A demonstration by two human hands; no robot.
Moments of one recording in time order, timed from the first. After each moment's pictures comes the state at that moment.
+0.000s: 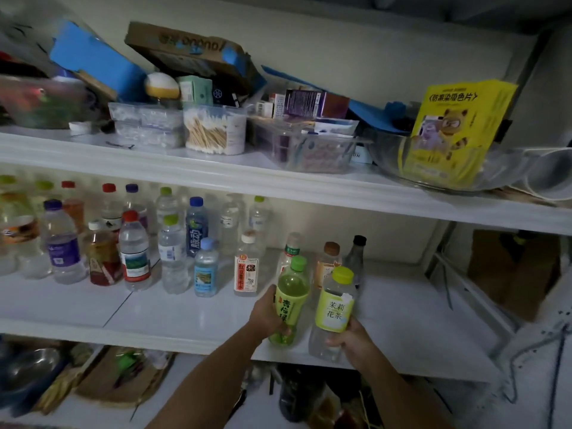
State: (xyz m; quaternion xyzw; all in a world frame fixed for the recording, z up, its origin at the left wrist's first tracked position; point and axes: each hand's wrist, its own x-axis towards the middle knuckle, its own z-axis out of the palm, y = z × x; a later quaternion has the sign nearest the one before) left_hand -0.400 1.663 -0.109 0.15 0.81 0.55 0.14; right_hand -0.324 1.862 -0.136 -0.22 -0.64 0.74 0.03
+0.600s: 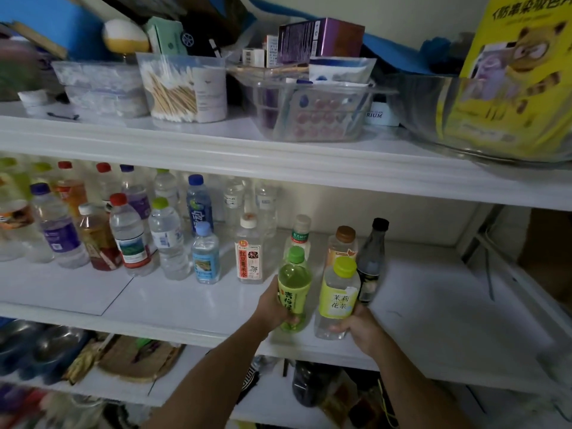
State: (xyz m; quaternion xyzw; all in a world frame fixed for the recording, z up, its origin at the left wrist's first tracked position) left_hand -0.440 1.692 -0.151 0.08 0.79 0.58 0.15; right_hand -0.385 1.893 -0.171 -0.20 -0.66 0.73 -0.02
